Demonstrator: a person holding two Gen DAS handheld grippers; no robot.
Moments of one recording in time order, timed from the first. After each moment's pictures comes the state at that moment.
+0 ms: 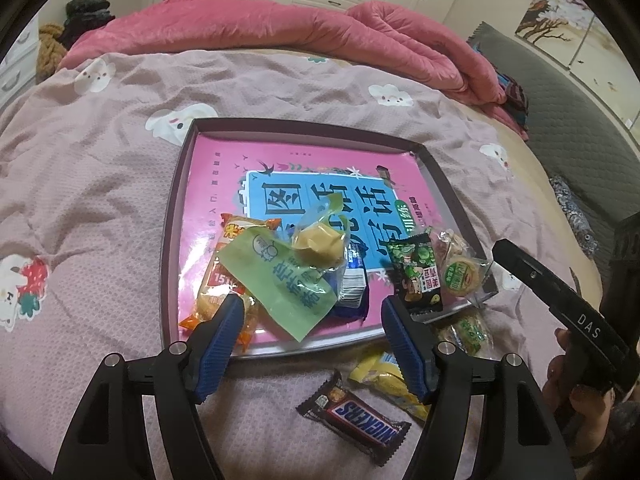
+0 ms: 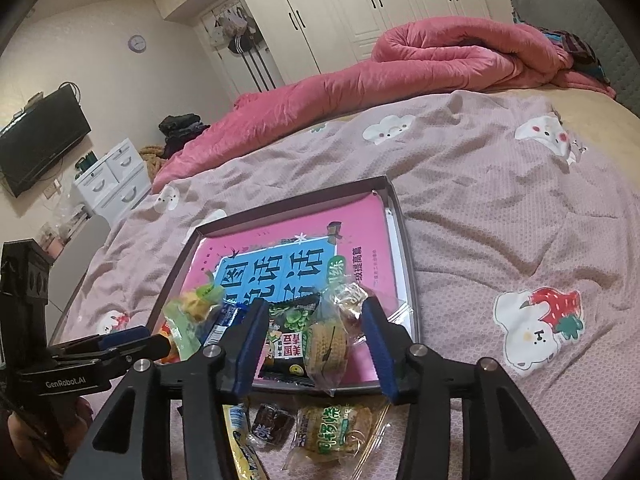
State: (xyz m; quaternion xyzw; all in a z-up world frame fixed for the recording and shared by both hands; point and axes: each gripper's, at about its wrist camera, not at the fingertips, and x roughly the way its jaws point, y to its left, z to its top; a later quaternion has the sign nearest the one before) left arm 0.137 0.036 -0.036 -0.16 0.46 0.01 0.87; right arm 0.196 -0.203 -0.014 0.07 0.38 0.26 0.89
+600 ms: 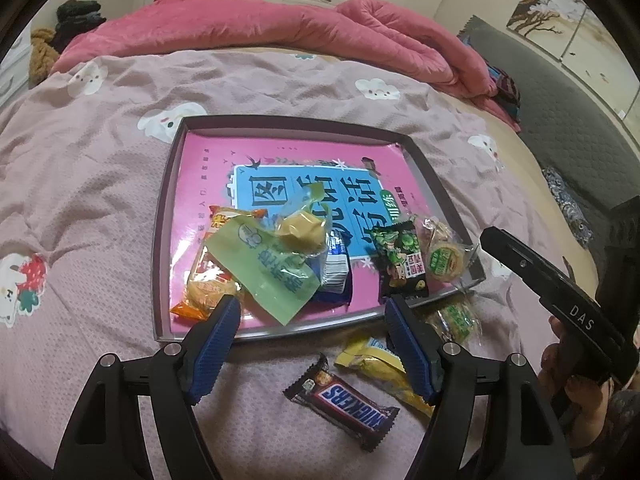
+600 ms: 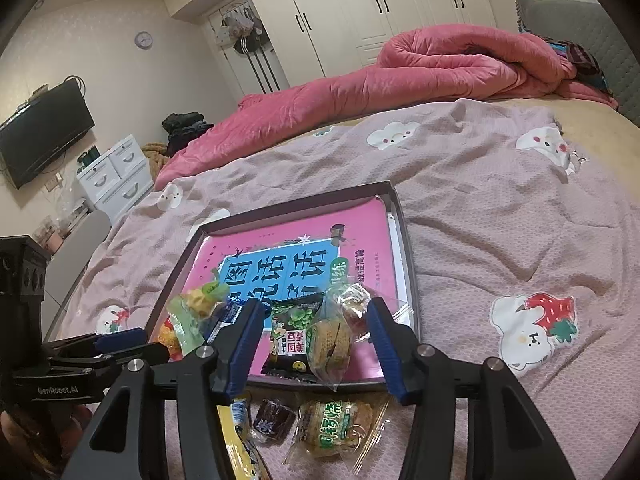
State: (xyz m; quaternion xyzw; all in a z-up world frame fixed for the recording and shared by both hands) left arm 0.128 0.026 -0.031 -0.15 0.46 -0.01 0.87; right arm 0.189 -0.200 -0.009 0.05 0.37 0.26 0.89
